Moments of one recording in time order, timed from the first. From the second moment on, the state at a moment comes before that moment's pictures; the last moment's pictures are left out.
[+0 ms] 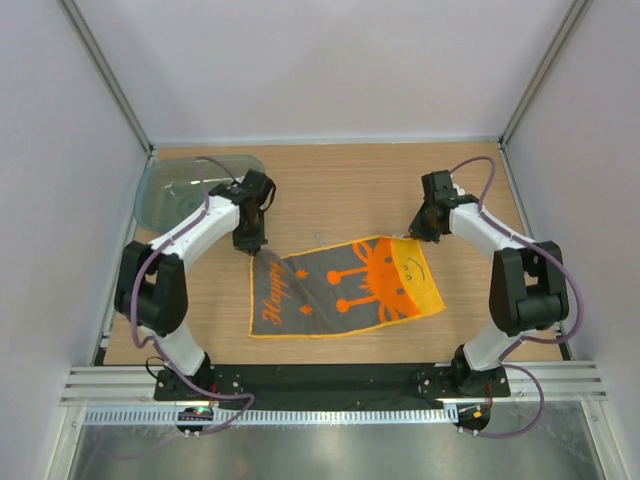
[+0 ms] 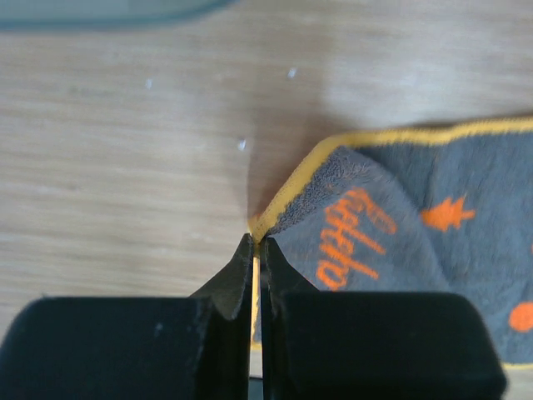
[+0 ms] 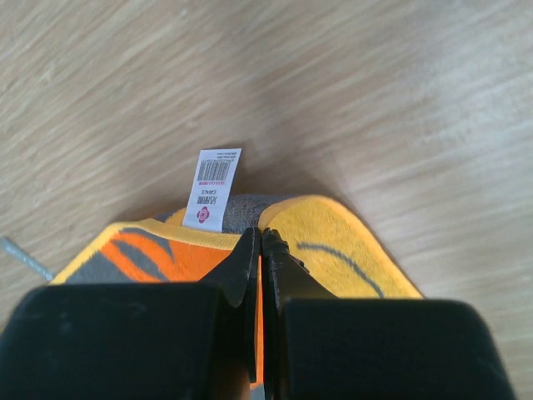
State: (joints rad) left arm -0.40 1.65 1.27 -0.91 -0.19 -0.45; right arm 0.18 1.60 1.08 -0.53 0.10 0.70
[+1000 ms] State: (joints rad) left arm -0.38 1.88 1.47 -1.00 -0.35 -0.39; right arm 0.01 1.90 1.29 -0.51 0.11 0.67
